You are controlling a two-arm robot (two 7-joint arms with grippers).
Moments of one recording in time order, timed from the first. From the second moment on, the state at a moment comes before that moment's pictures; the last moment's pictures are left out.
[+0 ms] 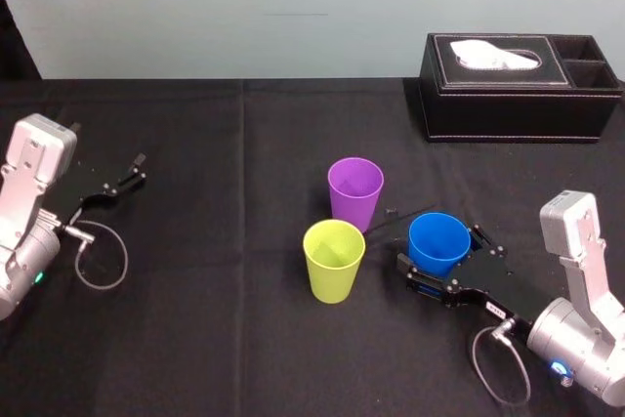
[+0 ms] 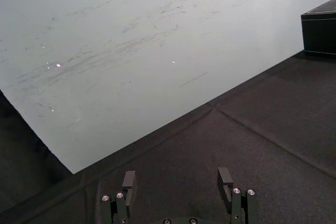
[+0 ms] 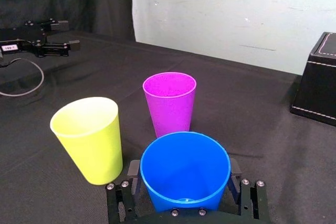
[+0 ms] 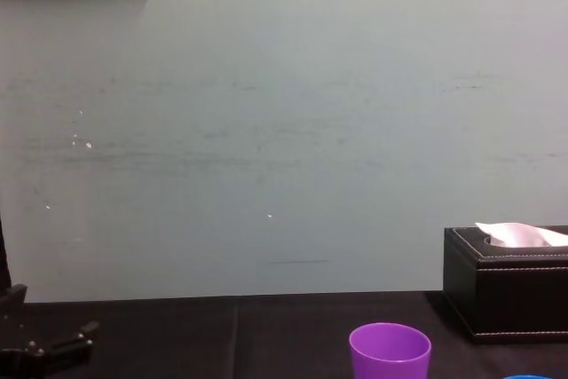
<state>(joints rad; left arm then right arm) -0.20 0.60 0.45 -1.41 -0.25 -0.12 0.03 -0.09 0.48 -0.24 -1.60 0.35 -0.04 0.40</state>
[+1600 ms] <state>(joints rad) -0.20 0.60 0.45 -1.41 -0.25 -0.12 0.03 0.09 0.51 -0.27 -1.67 0.46 0.14 0.45</state>
